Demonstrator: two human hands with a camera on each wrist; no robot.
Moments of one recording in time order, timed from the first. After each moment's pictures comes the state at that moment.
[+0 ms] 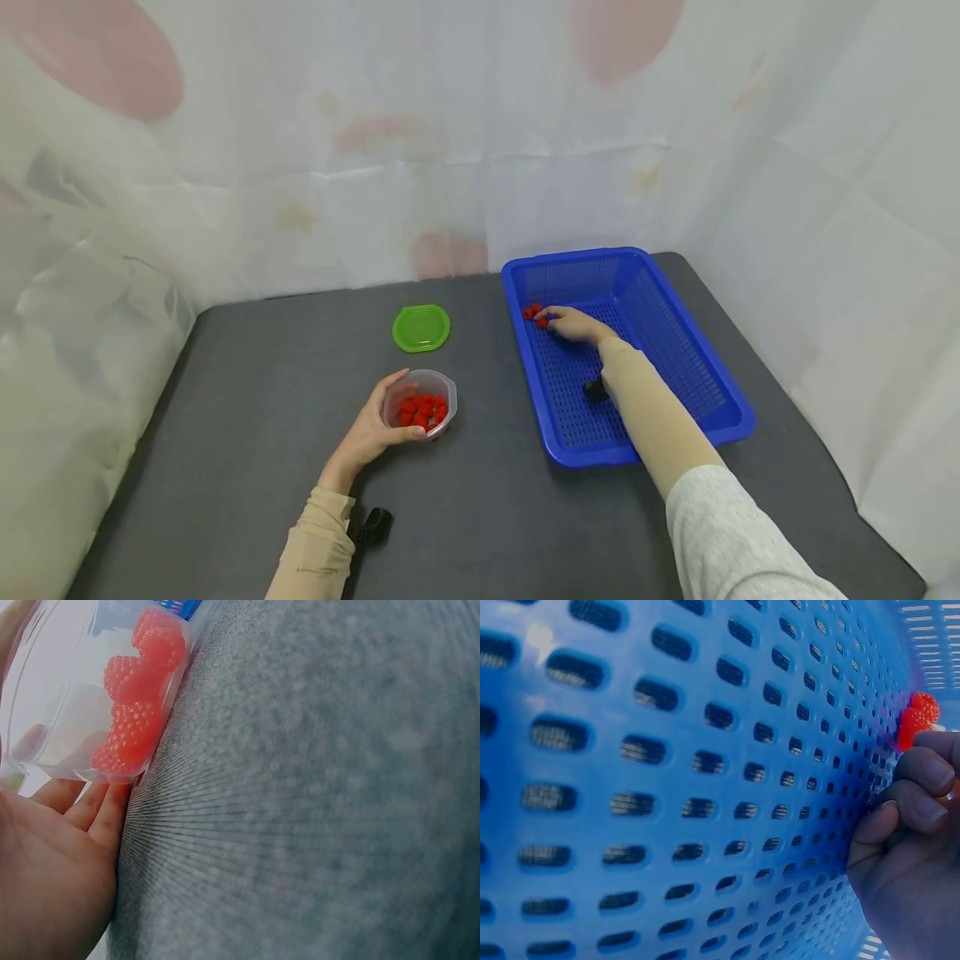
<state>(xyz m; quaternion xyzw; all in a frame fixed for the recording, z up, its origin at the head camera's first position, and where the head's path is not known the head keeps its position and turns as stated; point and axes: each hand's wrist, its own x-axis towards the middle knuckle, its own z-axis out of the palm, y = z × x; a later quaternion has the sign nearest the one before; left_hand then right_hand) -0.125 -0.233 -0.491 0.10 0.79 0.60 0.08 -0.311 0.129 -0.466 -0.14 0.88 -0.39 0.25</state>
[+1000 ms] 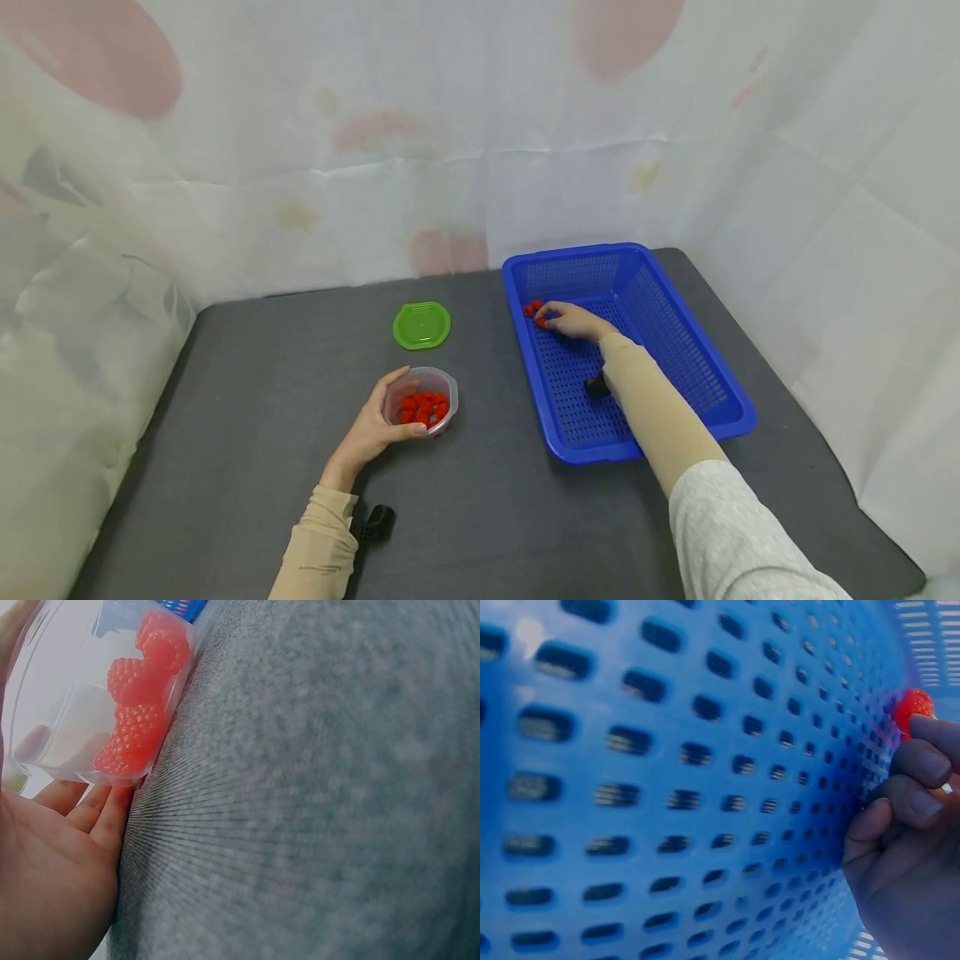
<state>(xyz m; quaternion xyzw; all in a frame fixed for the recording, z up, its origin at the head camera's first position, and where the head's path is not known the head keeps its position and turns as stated) -0.126 -0.234 -0.494 0.09 0.81 0.58 0.07 -0.306 0.128 -0.463 -0.16 0.88 -0.37 0.23</state>
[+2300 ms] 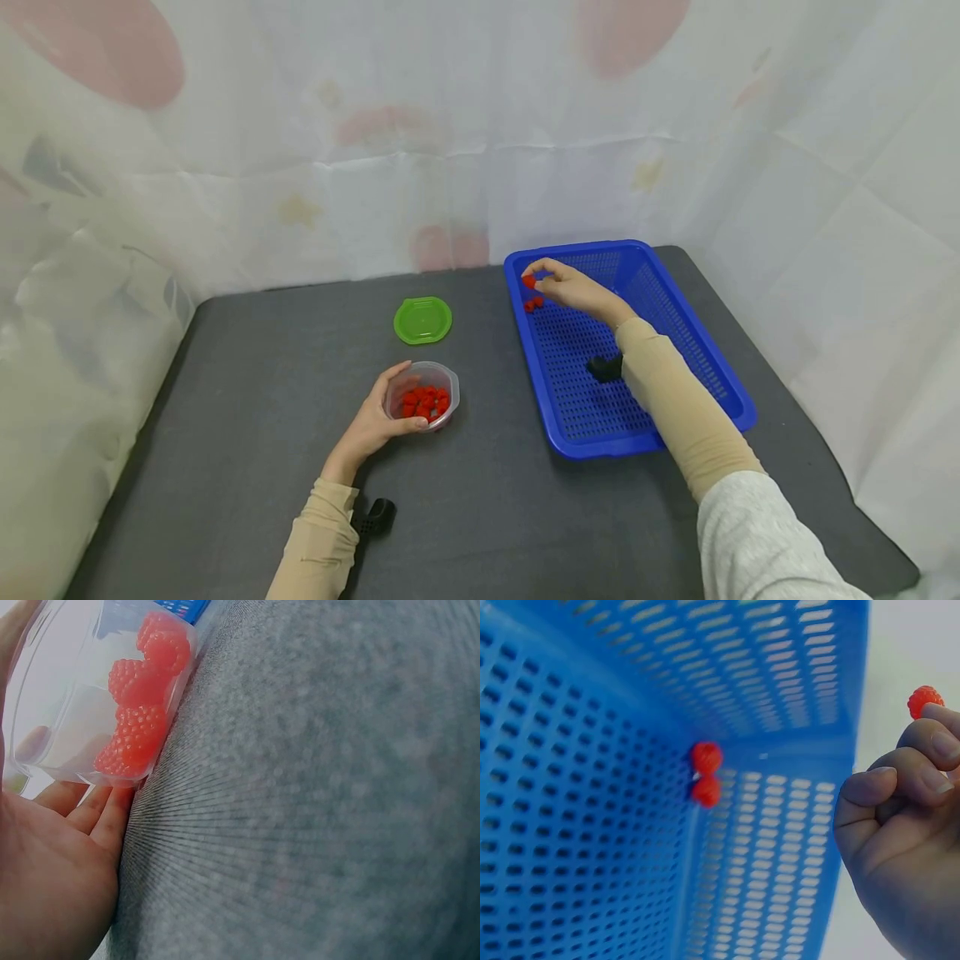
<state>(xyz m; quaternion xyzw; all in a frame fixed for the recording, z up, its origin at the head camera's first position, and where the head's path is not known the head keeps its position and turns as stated) -0.120 -0.228 -0.475 0.09 0.80 0.59 0.08 -0.285 0.118 -0.385 -0.21 0.82 -0.49 0.20</state>
